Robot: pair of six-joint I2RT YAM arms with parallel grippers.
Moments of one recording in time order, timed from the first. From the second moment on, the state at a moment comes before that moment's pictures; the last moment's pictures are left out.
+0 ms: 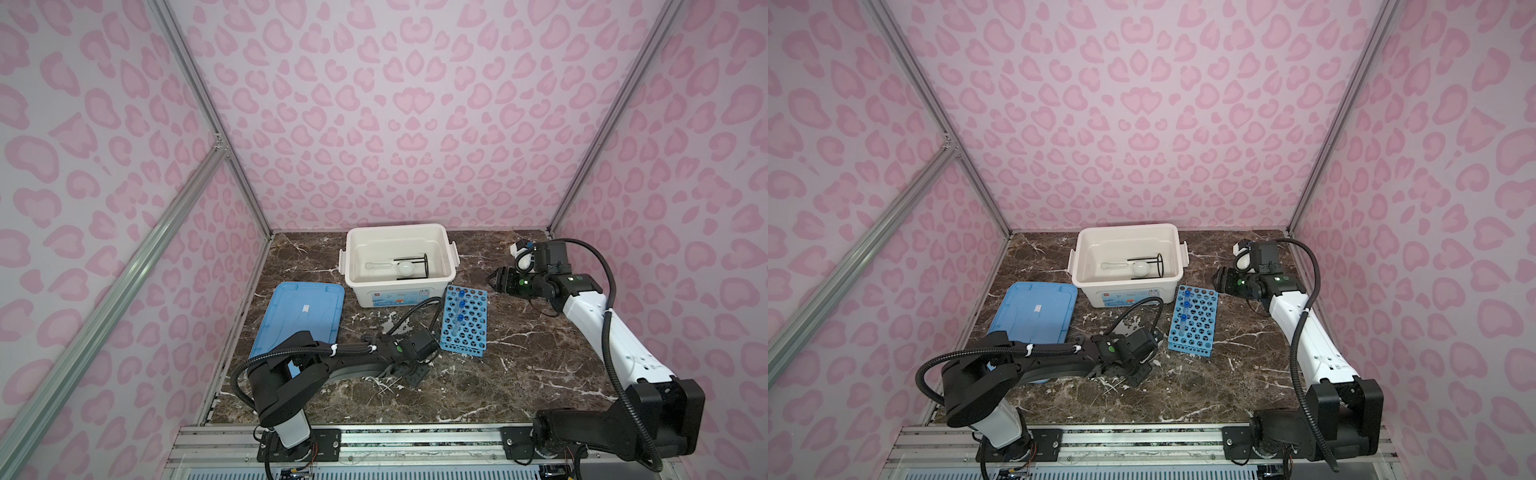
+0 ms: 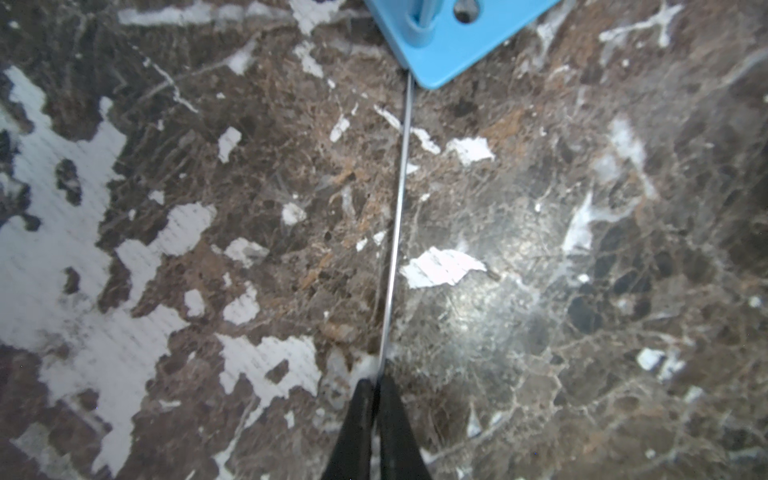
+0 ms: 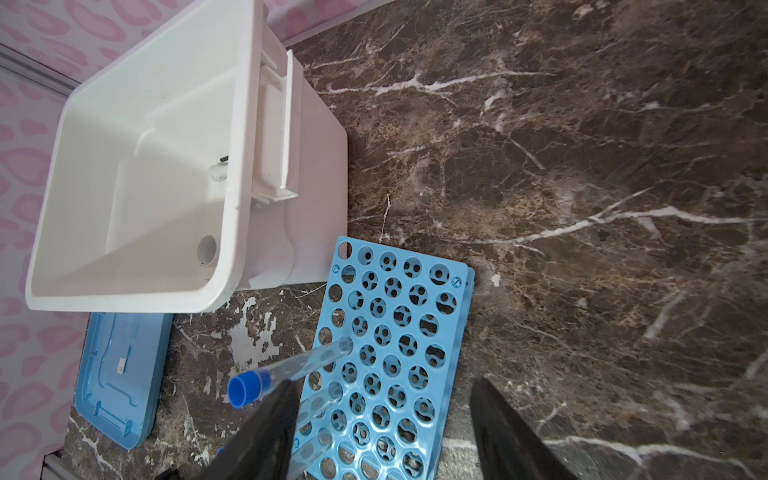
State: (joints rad) left arm -1.08 1.71 0.89 -0.43 -0.10 -0.25; right arm 0.07 1.33 1.14 -0.67 -0.32 0.30
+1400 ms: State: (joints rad) left arm -1.15 1.63 0.85 -0.51 -0.02 -0.36; right arm 0.03 1.33 1.14 -0.67 -0.33 0.30
